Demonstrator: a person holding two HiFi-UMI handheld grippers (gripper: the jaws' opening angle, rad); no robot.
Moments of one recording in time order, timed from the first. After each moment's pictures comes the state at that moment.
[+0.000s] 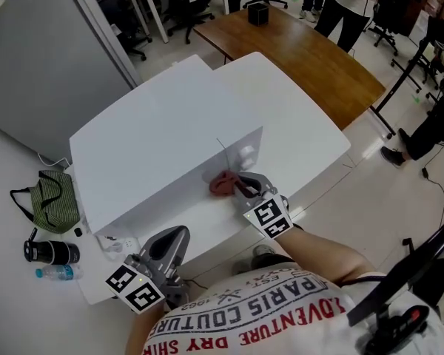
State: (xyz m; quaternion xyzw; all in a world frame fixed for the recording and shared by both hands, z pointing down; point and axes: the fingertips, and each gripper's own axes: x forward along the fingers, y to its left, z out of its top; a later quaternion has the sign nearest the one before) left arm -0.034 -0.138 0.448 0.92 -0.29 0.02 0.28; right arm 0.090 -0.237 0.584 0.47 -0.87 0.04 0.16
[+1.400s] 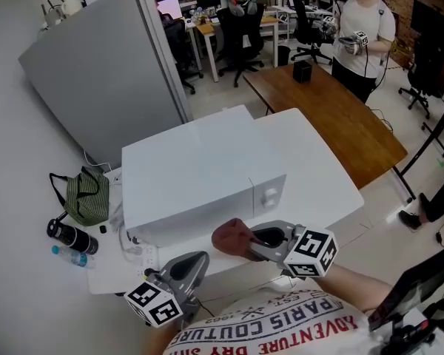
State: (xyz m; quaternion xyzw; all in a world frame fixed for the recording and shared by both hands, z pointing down) left arm -0.032 -0.102 0.412 0.90 -0.36 0.00 0.23; right arm 0.049 -0.125 0.427 0.16 -0.97 0.13 0.11
